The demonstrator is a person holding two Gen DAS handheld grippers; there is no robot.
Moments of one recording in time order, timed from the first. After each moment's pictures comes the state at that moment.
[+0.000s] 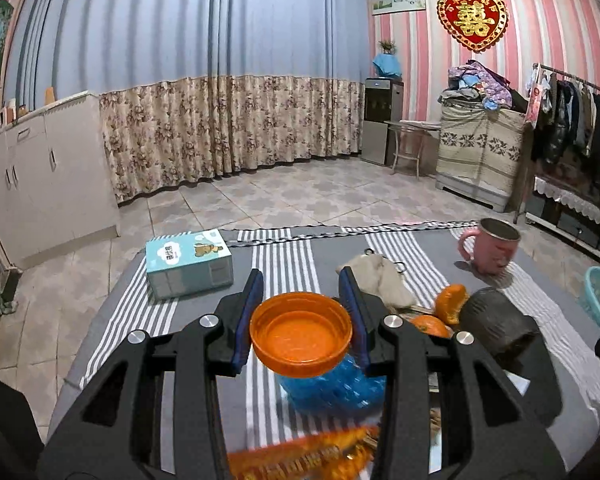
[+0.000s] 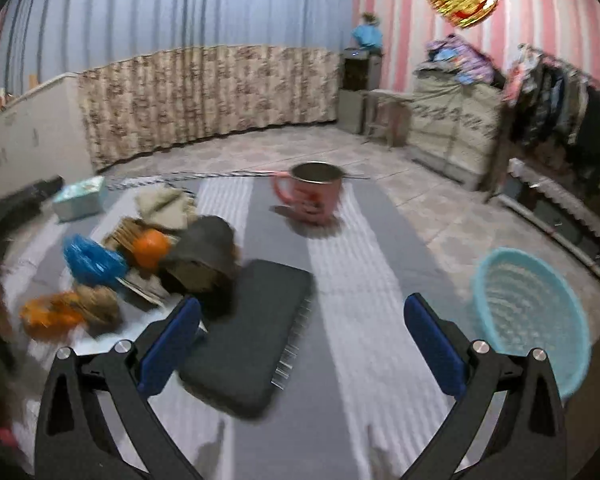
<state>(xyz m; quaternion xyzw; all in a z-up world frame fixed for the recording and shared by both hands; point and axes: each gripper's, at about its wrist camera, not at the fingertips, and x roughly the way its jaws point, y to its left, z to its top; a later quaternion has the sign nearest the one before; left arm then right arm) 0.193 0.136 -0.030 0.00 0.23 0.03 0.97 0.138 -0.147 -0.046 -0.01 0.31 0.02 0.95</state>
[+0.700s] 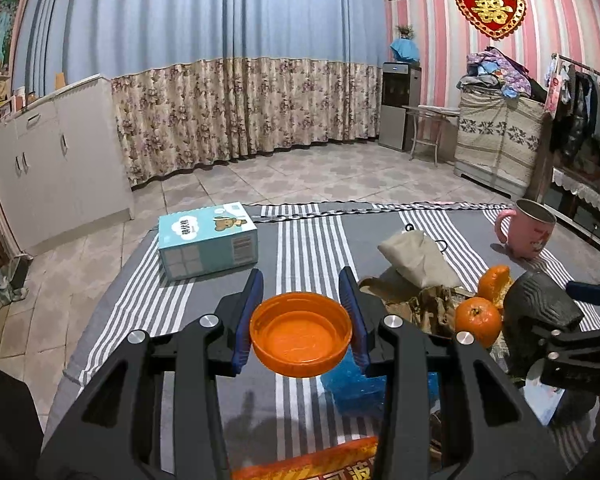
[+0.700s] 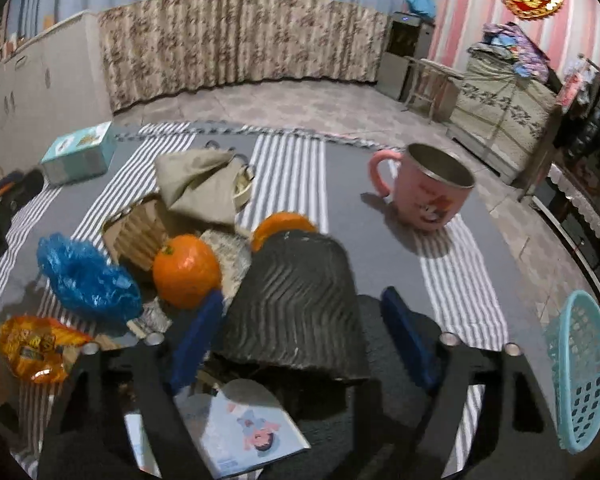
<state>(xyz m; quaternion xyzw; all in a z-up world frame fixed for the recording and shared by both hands) 0.214 0.160 -0.058 0.00 0.26 0.05 0.96 0.232 -0.054 -0.087 -0.07 0.40 0.06 0.91</state>
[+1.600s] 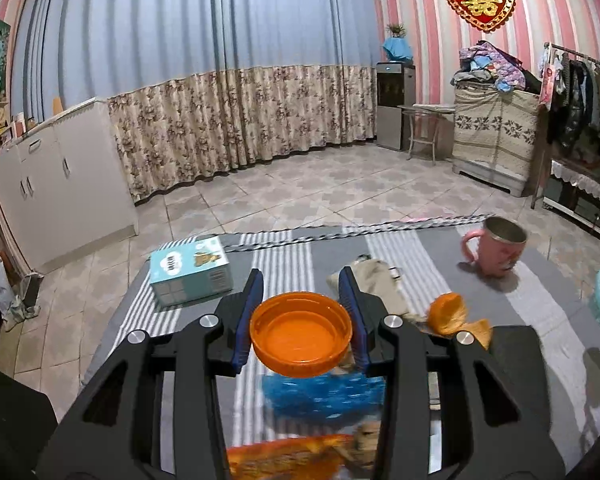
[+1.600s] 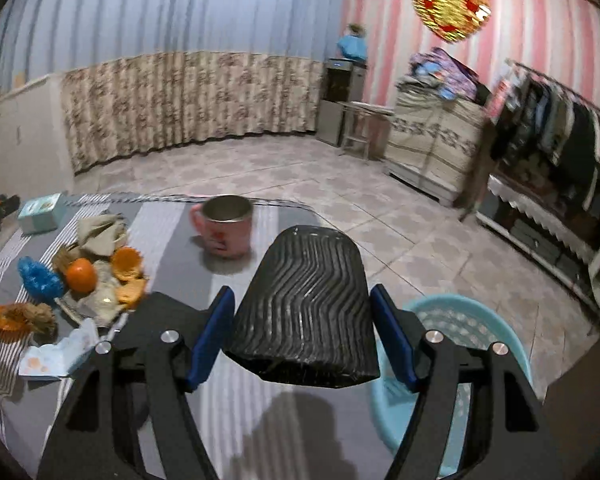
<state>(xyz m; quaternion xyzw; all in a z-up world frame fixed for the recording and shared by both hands) 0.203 0.095 -0.001 0.02 0.25 0.06 0.97 0.158 -0.261 -0.004 -0.04 0.29 -0.03 0.96</state>
